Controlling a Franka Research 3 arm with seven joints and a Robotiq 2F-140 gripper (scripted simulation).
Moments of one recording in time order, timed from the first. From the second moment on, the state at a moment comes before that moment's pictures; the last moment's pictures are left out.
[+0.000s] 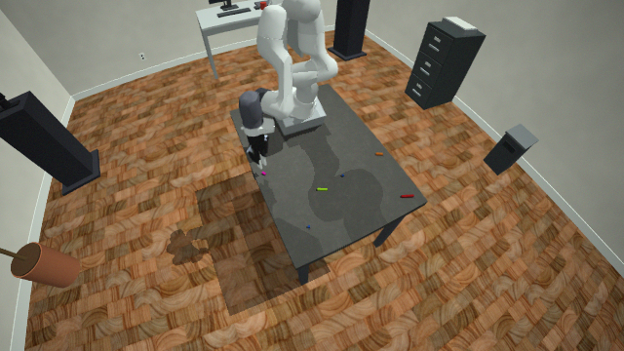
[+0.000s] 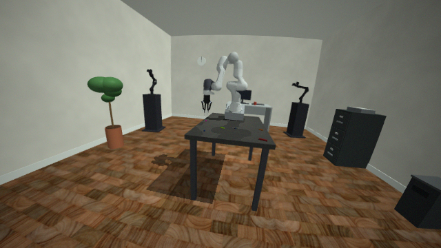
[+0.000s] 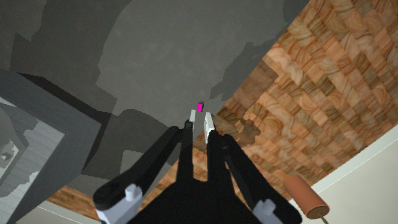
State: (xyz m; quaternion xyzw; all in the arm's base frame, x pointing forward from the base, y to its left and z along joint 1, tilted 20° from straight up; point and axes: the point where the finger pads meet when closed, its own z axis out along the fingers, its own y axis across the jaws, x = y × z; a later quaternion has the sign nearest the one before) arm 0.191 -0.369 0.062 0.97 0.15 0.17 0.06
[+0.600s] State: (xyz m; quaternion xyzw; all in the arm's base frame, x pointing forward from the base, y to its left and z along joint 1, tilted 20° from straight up) arm 0.194 -0.365 0.055 0.97 0.15 0.17 0.05
